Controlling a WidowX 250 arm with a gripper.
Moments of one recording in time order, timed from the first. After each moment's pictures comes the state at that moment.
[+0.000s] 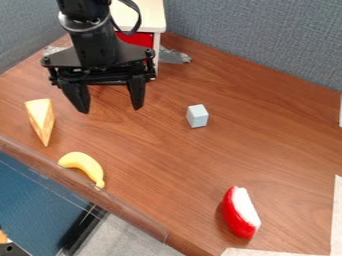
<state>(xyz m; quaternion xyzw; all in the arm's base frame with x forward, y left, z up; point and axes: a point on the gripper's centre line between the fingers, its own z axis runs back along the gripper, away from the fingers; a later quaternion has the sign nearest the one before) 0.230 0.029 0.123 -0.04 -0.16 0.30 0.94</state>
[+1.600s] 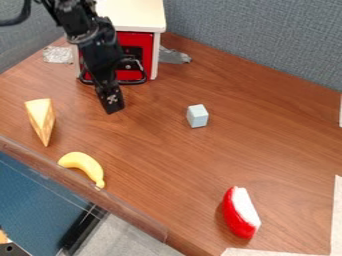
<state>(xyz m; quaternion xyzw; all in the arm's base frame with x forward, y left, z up) 0.296 0.090 0.052 -0.02 -0.18 -0.30 0.94</state>
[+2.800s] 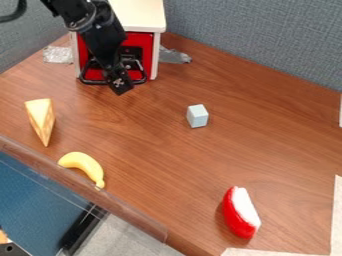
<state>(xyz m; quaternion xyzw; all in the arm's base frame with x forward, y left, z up) 0.314 0.089 0.077 0.00 -0.26 -0.30 0.92</state>
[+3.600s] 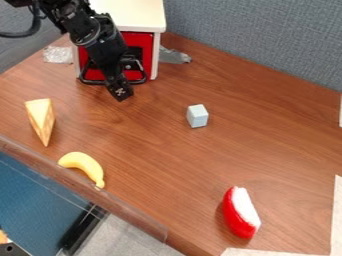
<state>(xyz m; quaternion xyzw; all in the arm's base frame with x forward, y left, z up) 0.329 0.100 0.051 0.02 -0.27 -0.30 0.92</state>
